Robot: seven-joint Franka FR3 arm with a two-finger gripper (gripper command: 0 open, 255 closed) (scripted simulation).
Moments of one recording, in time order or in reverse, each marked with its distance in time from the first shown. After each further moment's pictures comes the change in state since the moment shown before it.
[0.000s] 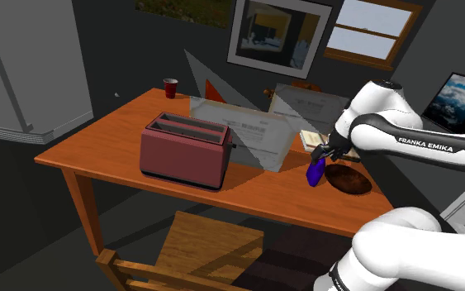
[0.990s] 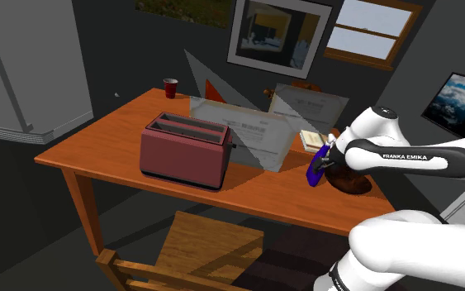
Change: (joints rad) arm -0.124 0.157 -0.165 -0.116 -0.151 0.361 -0.007
